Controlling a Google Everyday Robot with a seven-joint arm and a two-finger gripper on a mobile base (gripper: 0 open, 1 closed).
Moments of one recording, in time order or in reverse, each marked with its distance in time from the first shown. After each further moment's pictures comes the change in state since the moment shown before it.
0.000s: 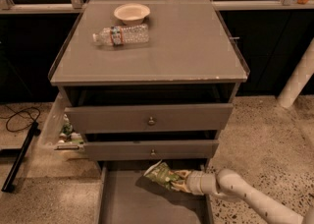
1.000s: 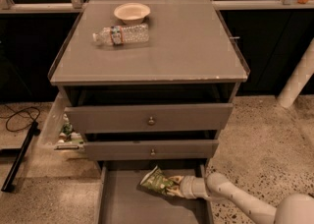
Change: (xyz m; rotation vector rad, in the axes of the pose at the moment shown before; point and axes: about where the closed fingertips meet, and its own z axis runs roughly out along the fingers) arm 0.049 0.007 0.050 -0.030 0.062 -0.076
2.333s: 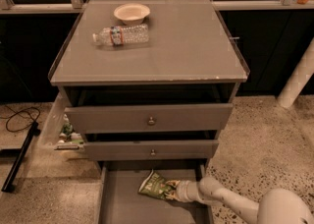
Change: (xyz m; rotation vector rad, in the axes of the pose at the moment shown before) arm 0.047 0.006 0.044 -0.004 0.099 -0.103
